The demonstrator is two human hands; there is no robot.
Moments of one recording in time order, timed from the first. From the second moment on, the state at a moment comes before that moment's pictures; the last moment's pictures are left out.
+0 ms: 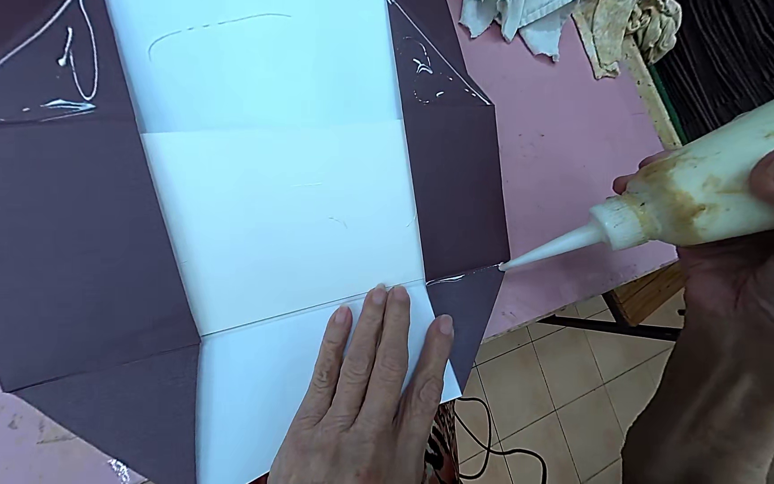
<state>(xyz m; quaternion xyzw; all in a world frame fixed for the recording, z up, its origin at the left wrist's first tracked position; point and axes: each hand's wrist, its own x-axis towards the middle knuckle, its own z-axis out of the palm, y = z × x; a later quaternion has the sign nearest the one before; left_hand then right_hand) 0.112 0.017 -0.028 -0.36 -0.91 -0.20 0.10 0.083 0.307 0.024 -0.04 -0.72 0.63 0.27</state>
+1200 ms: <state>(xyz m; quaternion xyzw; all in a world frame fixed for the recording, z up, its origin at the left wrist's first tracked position) 0.114 0.016 -0.046 -0.37 -0.90 -0.17 0.14 0.091 0.308 0.009 -0.04 -0.69 0.68 0.25</state>
